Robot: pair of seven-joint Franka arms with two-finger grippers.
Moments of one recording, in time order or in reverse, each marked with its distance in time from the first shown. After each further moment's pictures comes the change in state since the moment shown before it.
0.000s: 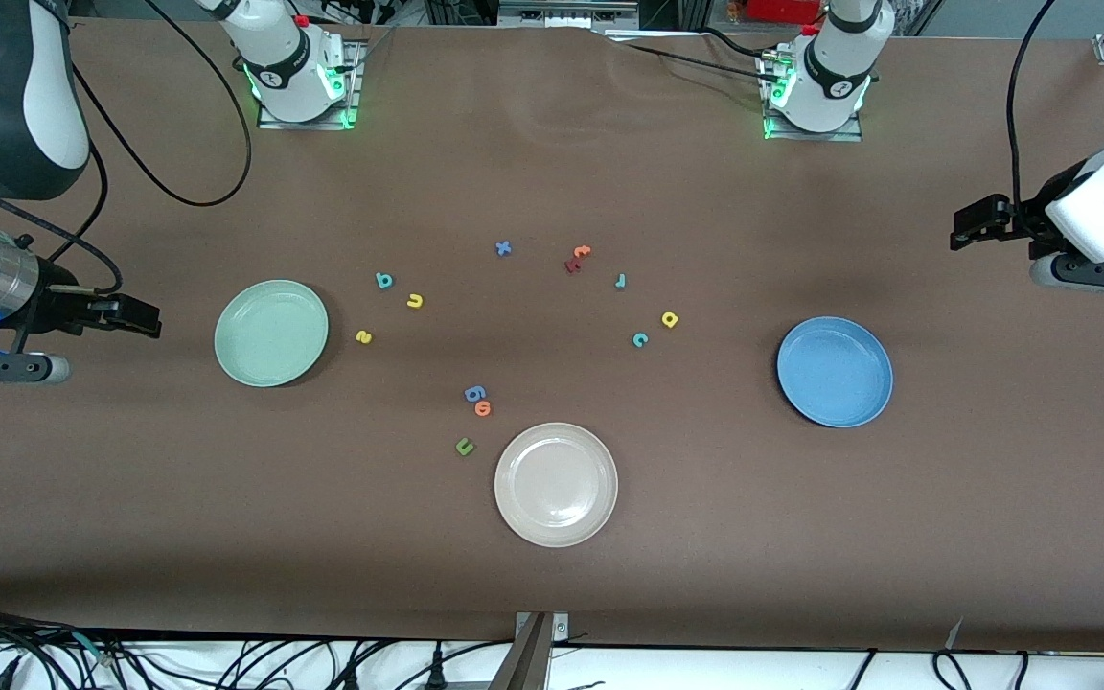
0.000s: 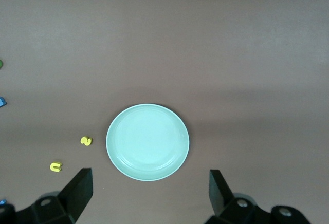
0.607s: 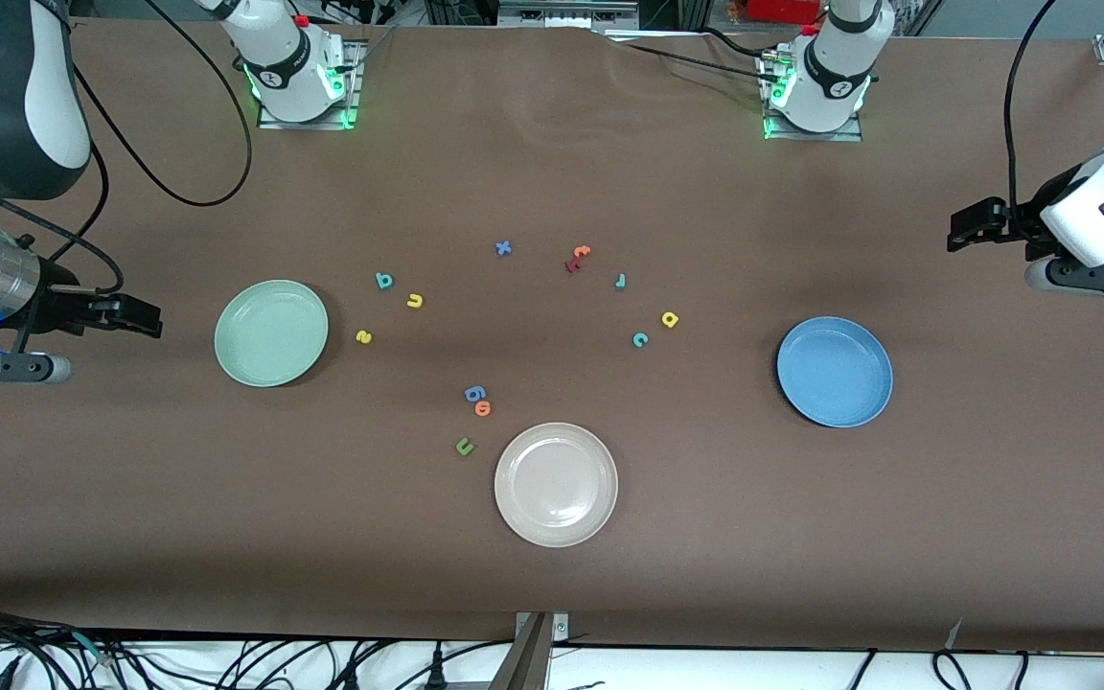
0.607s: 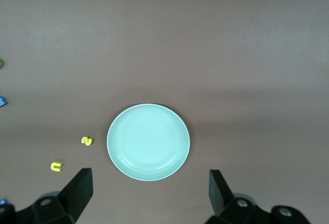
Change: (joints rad) left arm -0.003 0.012 0.000 -0.002 0.000 -0.002 0.000; right arm 0.002 0.000 0.003 0.000 0.000 0.000 0.000
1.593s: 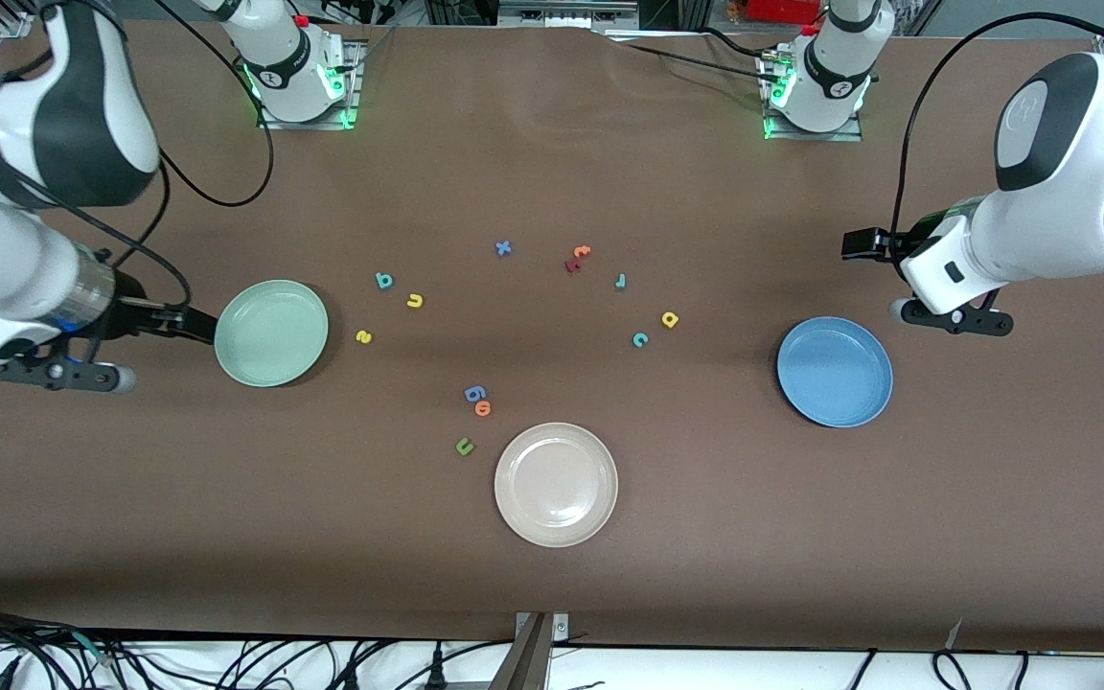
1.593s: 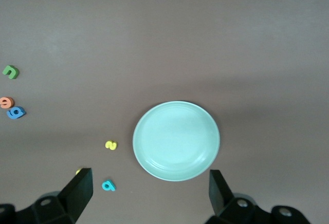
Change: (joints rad) left arm -0.051 0.129 -0.084 -0.009 -0.093 -0.037 -0.131; right arm 0.101 0.051 0.011 -0.004 0.000 0.031 0.196
